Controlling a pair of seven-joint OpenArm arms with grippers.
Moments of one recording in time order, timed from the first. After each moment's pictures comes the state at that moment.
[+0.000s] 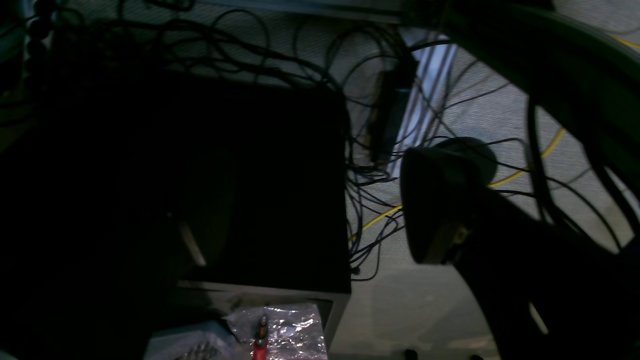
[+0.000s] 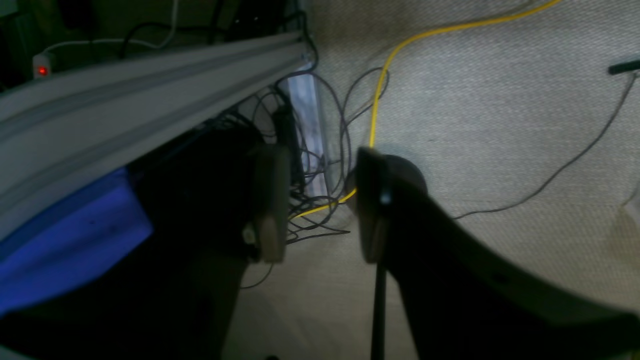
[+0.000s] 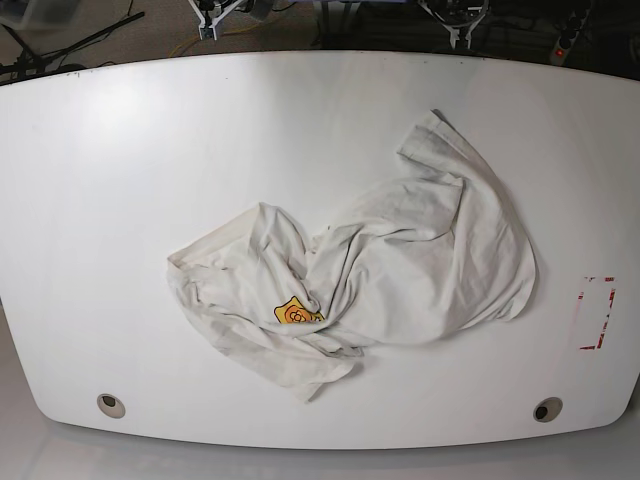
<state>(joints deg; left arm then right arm) 8.5 -5.7 -10.0 12.0 2.5 -4.8 2.5 -12.3 9.2 -7.6 14.9 18.3 20.3 4.2</state>
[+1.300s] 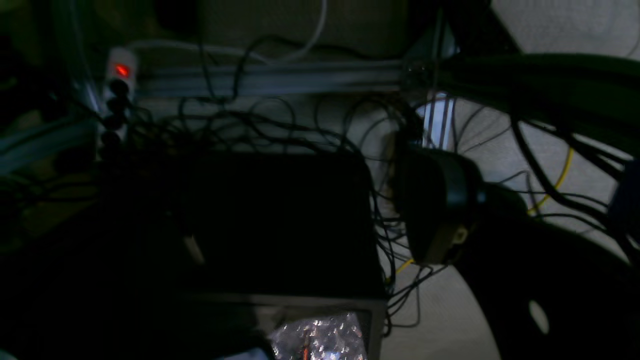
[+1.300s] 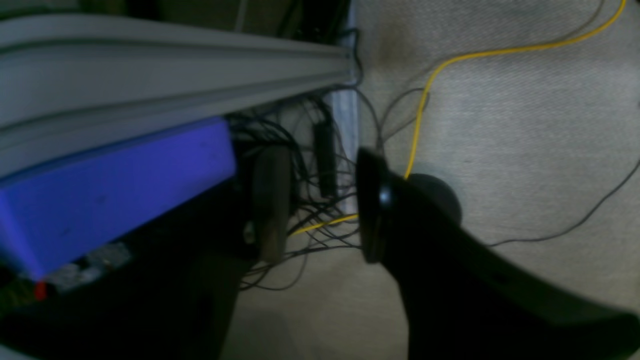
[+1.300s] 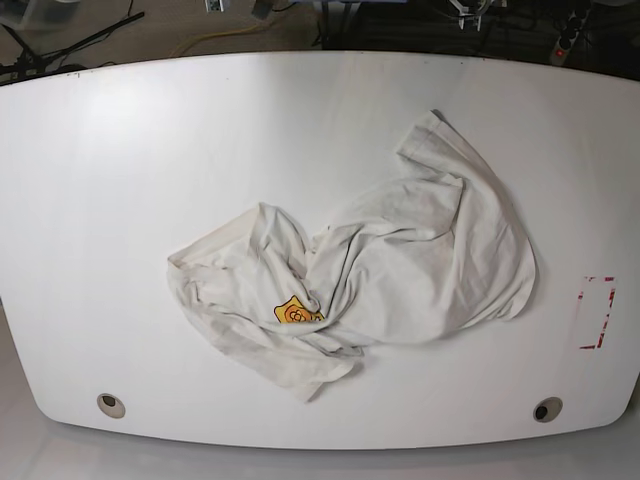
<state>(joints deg) 35.3 -5.4 -7.0 53.8 2.5 -5.0 -0.2 -34.3 8.4 -2.0 46.2 18.4 20.7 2.9</state>
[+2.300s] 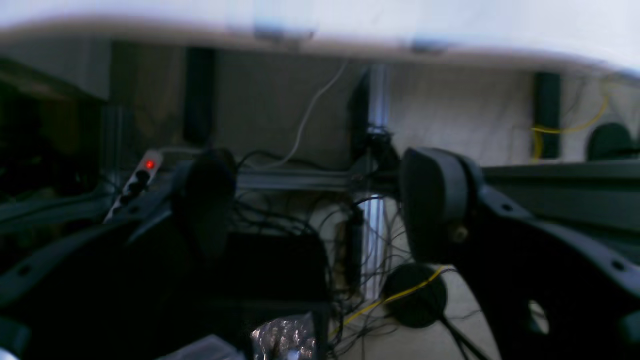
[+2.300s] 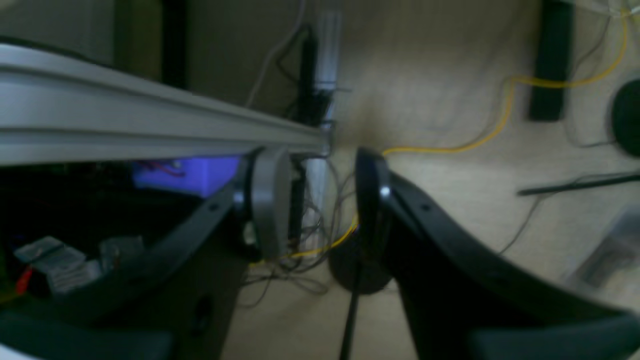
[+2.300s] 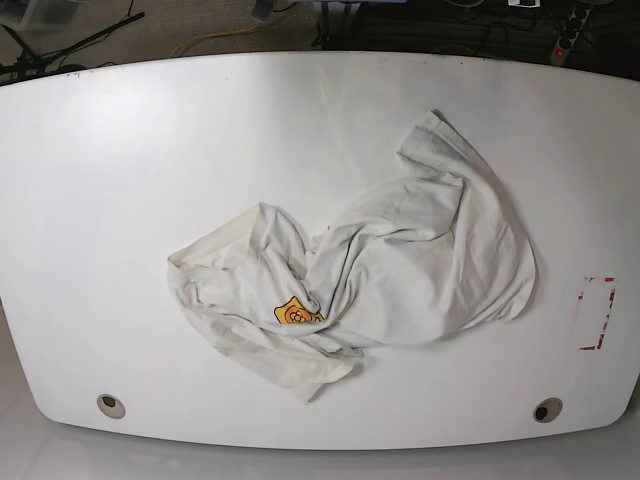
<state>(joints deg) 73.5 -9.5 -9.7 113.4 -16.4 -5.2 0.4 -68.8 12.6 10.4 103.4 18.4 20.7 -3.2</state>
